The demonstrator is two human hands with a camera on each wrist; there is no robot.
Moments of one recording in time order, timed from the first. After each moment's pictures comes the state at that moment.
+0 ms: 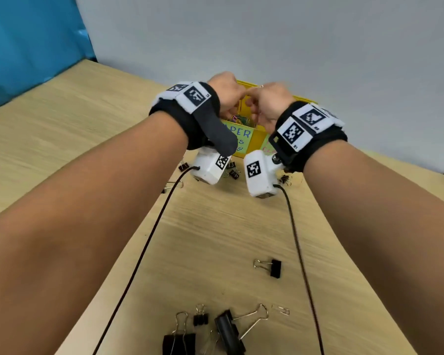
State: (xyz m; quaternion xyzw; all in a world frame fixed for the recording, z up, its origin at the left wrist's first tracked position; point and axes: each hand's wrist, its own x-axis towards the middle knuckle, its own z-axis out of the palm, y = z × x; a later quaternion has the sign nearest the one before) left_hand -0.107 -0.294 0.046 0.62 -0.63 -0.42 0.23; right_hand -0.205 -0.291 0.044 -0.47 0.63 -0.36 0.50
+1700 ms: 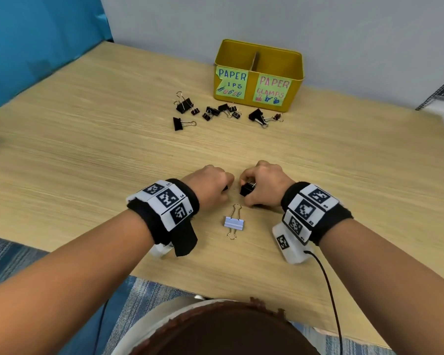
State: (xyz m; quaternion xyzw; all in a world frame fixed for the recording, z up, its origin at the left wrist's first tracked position) left_hand -0.085 -0.019 -0.036 0.51 -0.83 -0.21 -0.06; right_hand -0.237 -0.029 -0.040 -0.74 0.62 0.06 0.25
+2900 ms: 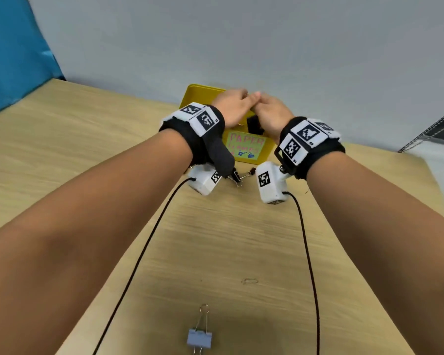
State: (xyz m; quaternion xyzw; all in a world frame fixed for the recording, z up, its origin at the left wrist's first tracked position) left_hand -0.177 -0.272 0.046 0.57 -0.74 -0.30 0.18; right_hand -0.288 -0.277 0.030 -0.65 0.67 -0.22 0.29
